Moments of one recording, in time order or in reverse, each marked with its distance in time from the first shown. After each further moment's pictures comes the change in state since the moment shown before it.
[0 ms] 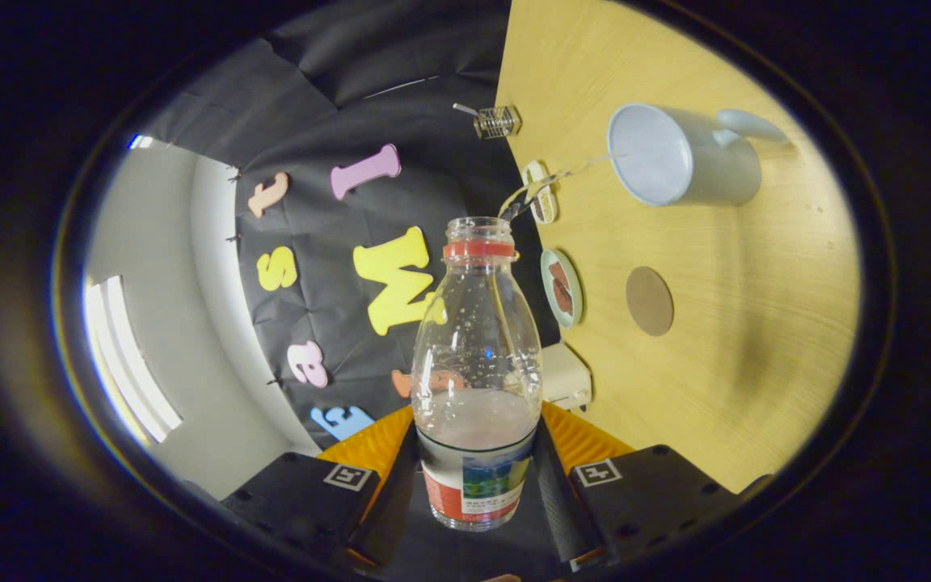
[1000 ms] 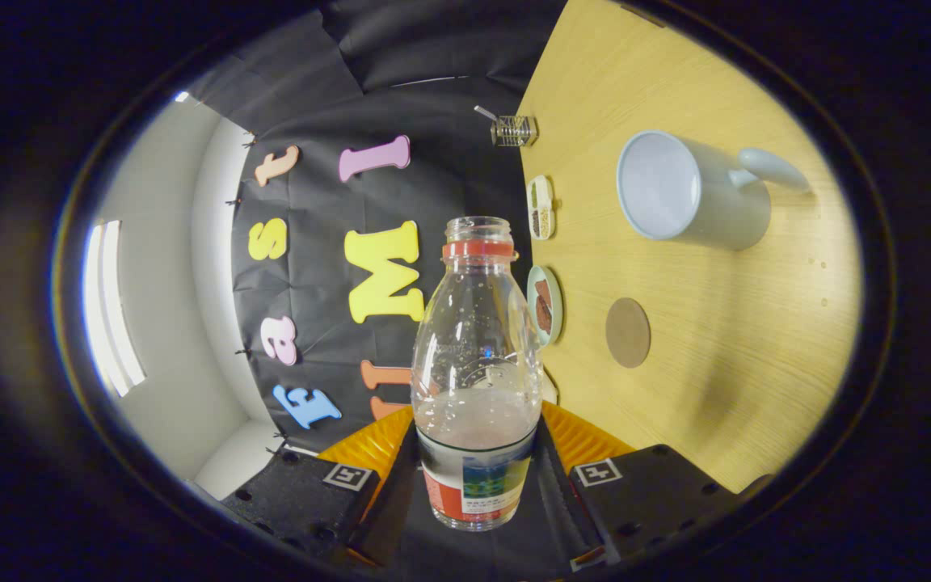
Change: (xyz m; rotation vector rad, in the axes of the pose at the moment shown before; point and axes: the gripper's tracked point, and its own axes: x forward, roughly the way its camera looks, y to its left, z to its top) arm -0.001 -0.022 0.012 -0.160 -0.021 -0.058
